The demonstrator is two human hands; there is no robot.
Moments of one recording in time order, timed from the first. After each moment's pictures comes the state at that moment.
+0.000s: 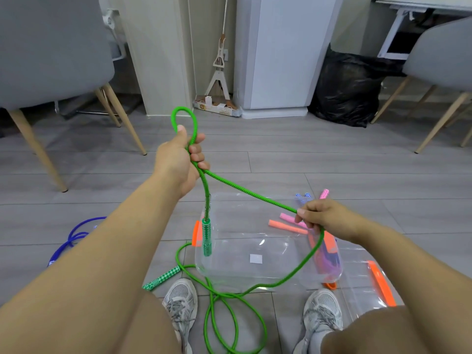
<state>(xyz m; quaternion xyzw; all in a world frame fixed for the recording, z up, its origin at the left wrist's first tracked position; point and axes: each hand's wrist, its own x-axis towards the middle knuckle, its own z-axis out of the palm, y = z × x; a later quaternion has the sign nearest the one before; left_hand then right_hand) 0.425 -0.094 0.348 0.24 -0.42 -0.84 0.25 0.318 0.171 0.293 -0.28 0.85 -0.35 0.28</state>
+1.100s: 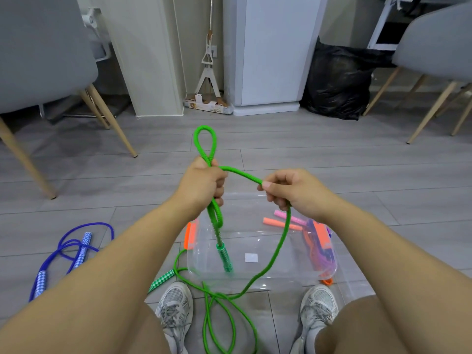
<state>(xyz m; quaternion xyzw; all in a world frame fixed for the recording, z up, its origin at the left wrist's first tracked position) 0.419 -0.042 0.328 0.23 -0.62 -0.74 0.12 0.335 0.125 0.329 -0.29 0.76 -0.52 0.27</state>
